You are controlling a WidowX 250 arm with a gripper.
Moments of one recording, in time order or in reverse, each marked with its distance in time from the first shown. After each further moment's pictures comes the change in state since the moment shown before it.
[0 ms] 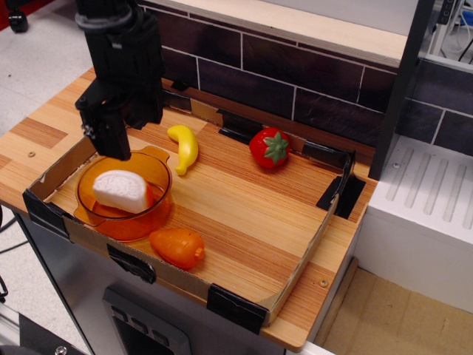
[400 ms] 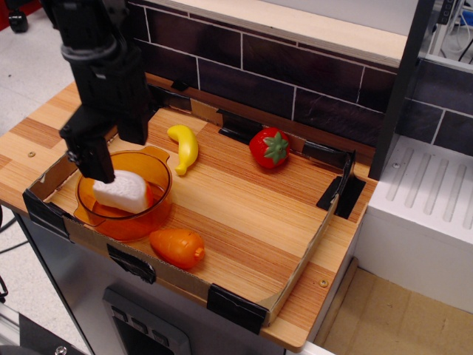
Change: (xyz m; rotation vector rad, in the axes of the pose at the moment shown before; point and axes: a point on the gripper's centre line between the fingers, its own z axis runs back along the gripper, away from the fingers) arm -0.004 -0.009 -0.019 0.014 0.038 -0.046
